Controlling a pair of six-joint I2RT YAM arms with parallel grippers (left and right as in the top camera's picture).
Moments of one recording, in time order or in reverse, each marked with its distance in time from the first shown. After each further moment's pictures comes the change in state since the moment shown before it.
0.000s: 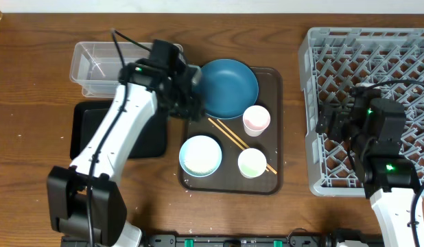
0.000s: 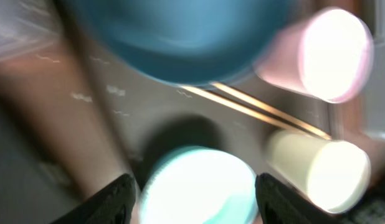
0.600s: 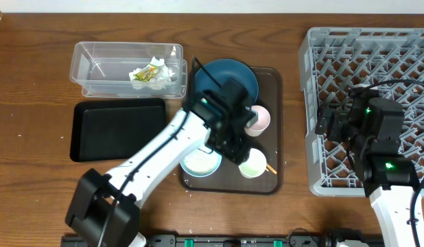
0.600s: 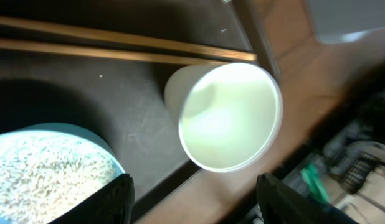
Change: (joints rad) left arm -0.408 -0.002 -0.084 0.013 -0.038 -0.110; right arm 0.000 0.011 0.000 -0.022 0.000 0.000
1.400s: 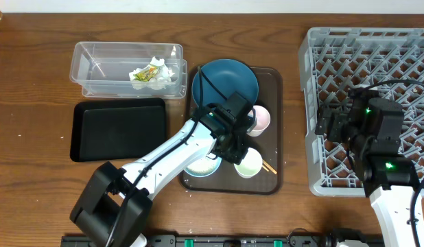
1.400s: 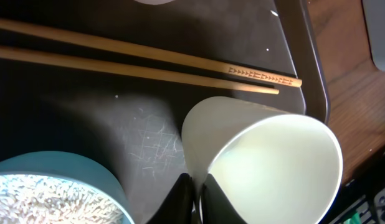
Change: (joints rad) left arm -0.025 0.024 -0.132 0.212 -0.079 -0.093; right arm 0.000 0.000 0.001 -0.008 0.000 0.000
